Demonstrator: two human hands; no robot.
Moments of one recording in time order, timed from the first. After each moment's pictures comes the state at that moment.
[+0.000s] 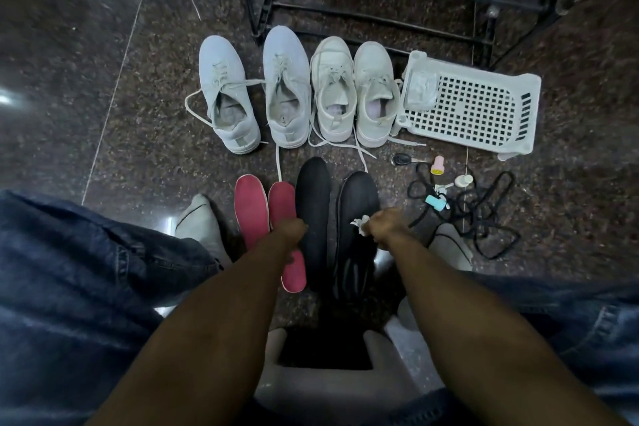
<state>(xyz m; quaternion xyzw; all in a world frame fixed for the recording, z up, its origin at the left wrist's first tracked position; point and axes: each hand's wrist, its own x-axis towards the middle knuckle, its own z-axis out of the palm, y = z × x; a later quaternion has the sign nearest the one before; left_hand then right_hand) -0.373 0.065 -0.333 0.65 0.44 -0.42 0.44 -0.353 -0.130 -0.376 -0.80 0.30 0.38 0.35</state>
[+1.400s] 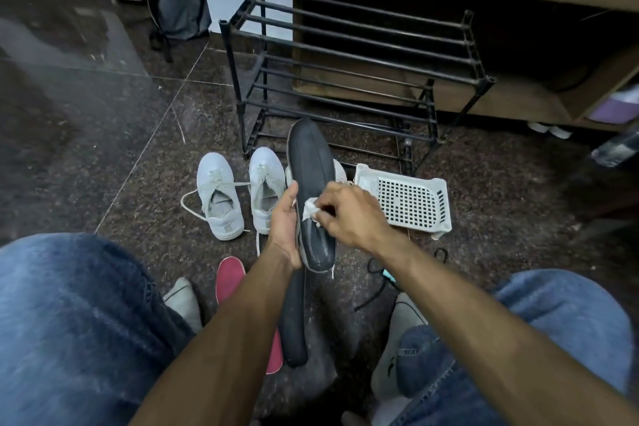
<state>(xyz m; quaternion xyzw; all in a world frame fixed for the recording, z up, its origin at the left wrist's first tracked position) -0.331 0.026 -0.157 0.26 0.16 -0.24 0.92 -0.329 -0.097 -0.094 -0.96 -0.20 0.05 0.19</state>
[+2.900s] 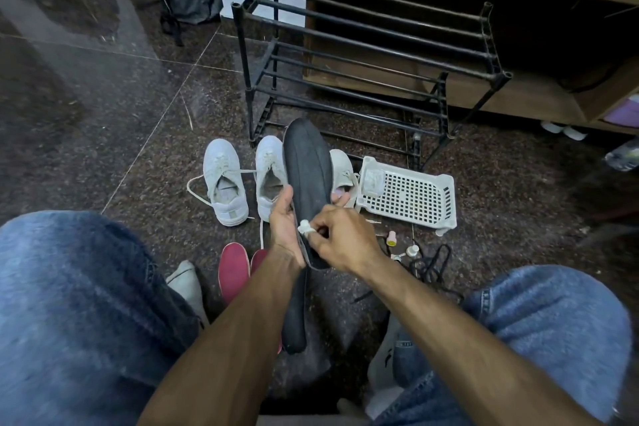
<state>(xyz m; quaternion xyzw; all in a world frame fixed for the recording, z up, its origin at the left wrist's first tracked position) -0.345 0.023 -0.167 0.24 0.22 -0.19 0.93 -0.368 -0.078 -0.118 -0.96 -0.14 0.09 0.24</state>
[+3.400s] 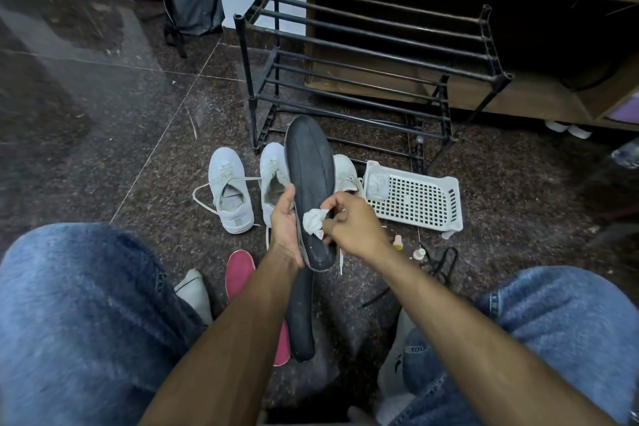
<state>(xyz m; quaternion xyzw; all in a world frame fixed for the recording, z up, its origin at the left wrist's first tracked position) -0.338 0.034 -0.157 0.28 0.21 -0.20 0.91 -0.349 -0.079 -0.114 -0.87 0.02 0.16 0.47</state>
